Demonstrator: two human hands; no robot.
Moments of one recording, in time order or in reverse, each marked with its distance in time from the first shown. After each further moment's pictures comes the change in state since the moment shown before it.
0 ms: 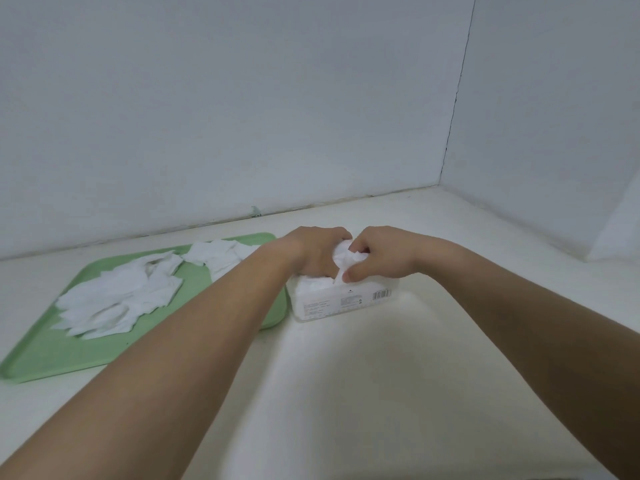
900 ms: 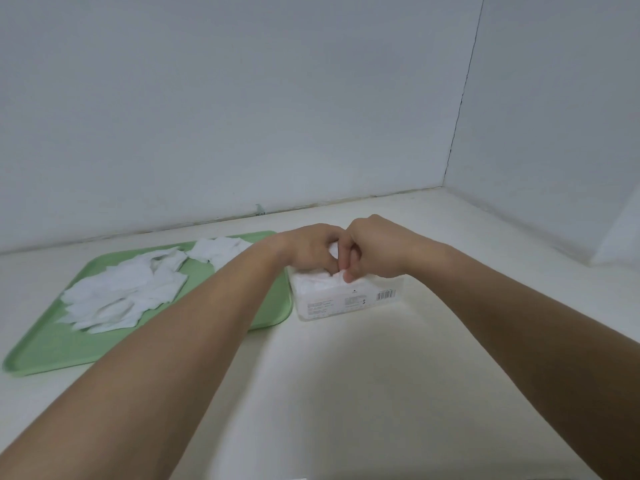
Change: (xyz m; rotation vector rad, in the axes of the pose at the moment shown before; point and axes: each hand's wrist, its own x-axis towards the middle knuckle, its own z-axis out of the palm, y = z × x) left_hand -0.010 -0.014 -0.005 -0.388 -0.007 0.186; right_hand 0.005 -0.021 0.001 -0.081 0.079 -0.087
